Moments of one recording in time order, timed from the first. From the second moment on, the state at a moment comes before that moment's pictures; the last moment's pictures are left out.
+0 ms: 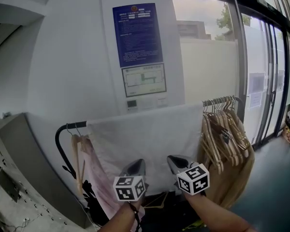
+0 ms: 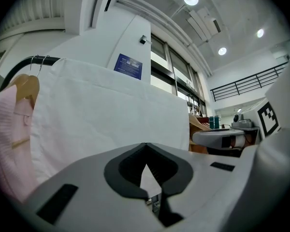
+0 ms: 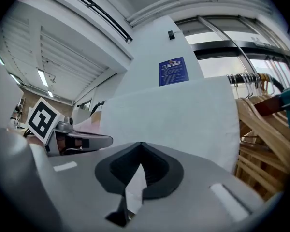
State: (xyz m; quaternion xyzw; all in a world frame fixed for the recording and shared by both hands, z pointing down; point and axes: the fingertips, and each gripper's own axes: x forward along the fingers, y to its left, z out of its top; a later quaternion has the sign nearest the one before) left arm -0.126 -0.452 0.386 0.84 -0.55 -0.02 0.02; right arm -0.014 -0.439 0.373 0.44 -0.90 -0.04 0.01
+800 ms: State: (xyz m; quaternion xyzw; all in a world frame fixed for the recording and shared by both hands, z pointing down) left arm -0.110 -0.460 0.380 0.85 -0.53 -0.02 0.02; right arm -0.054 -0.450 0.375 0.39 -0.92 -0.01 0.00
